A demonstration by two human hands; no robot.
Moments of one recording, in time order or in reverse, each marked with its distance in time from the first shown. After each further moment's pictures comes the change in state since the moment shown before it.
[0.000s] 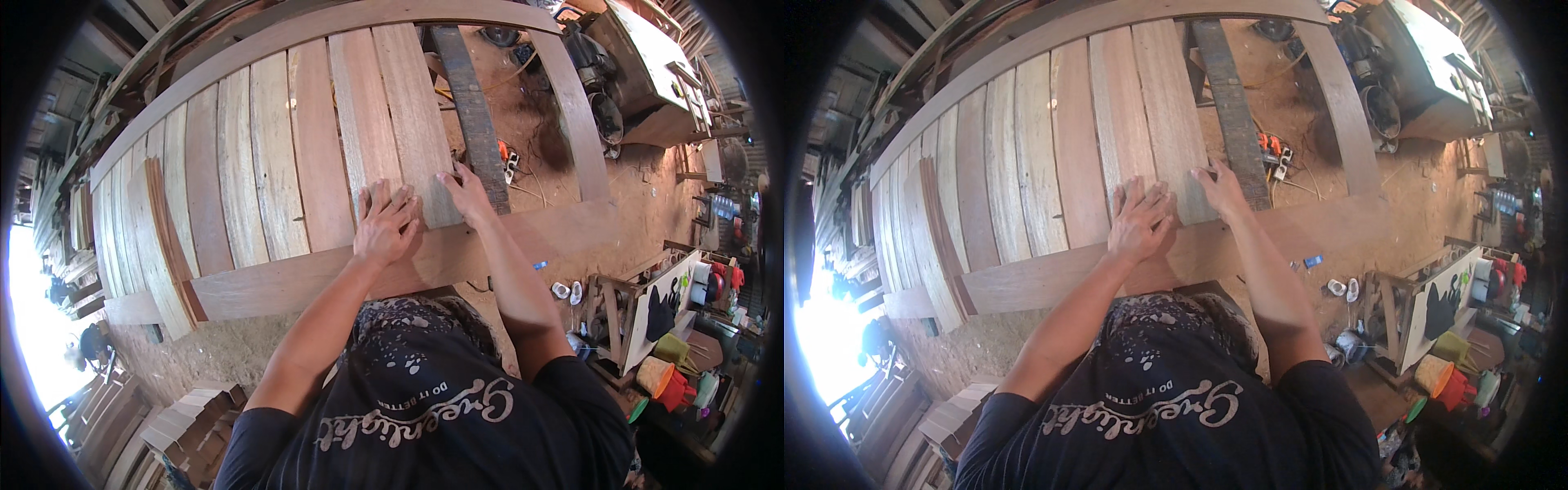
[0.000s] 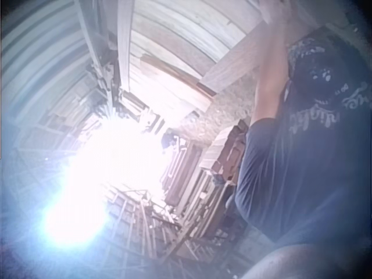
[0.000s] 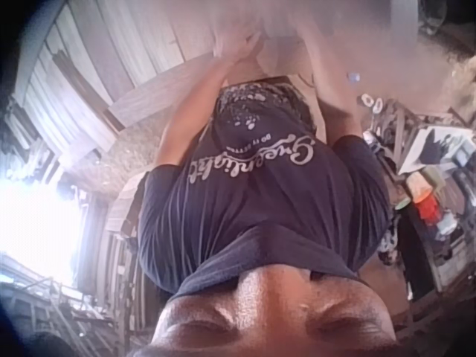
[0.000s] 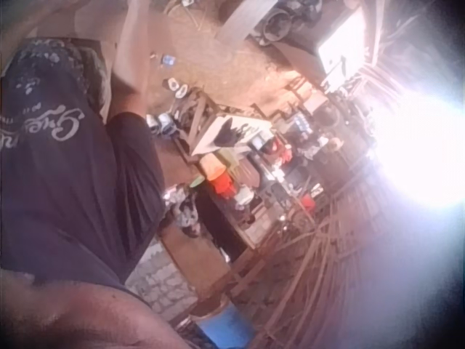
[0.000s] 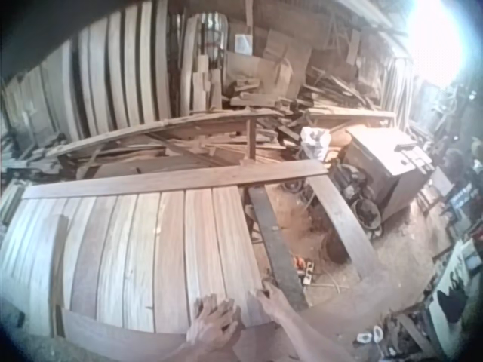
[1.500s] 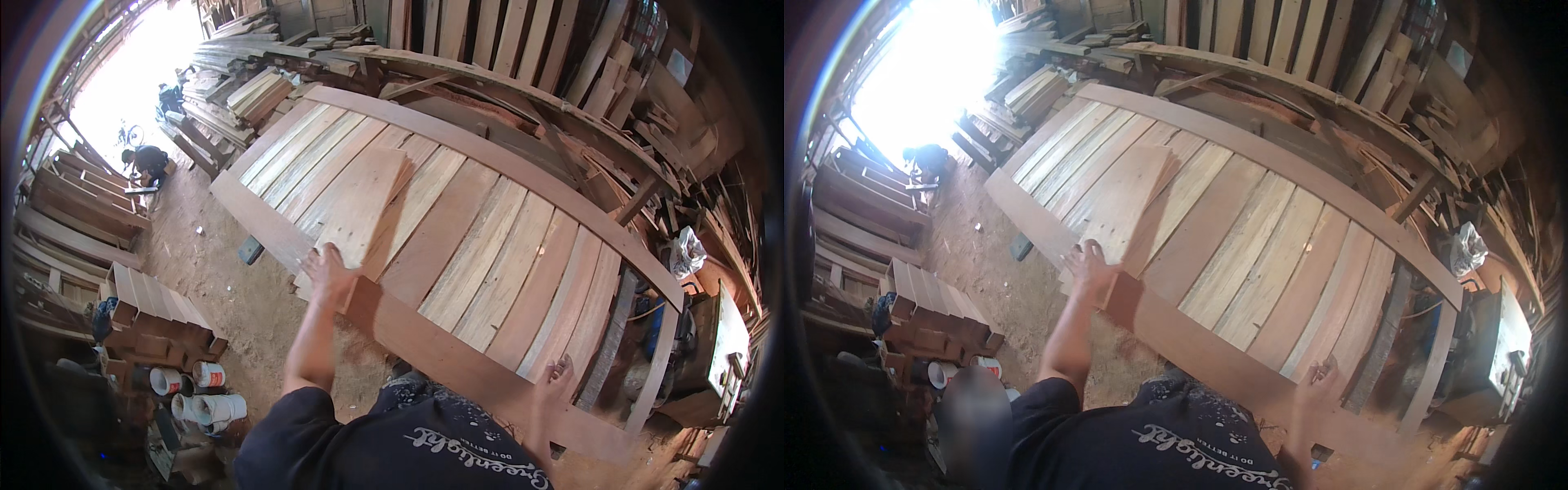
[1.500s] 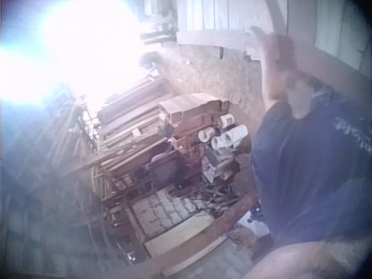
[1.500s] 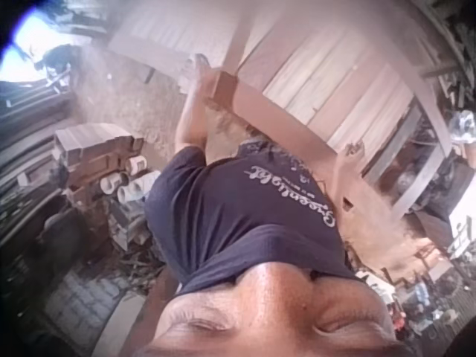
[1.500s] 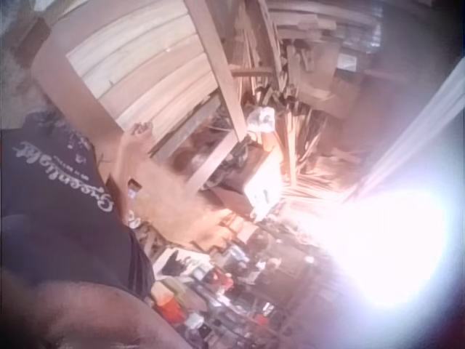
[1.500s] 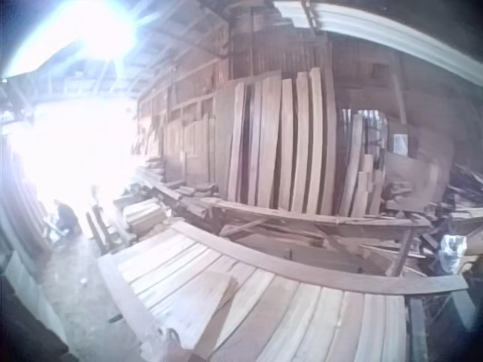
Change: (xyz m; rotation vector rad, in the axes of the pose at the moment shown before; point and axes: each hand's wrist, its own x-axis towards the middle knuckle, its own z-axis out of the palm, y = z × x) left_hand -0.305 -0.326 -0.295 0.139 0.330 -1.440; right_hand -0.093 -0.030 0.132 -0.254 0.339 -0.538
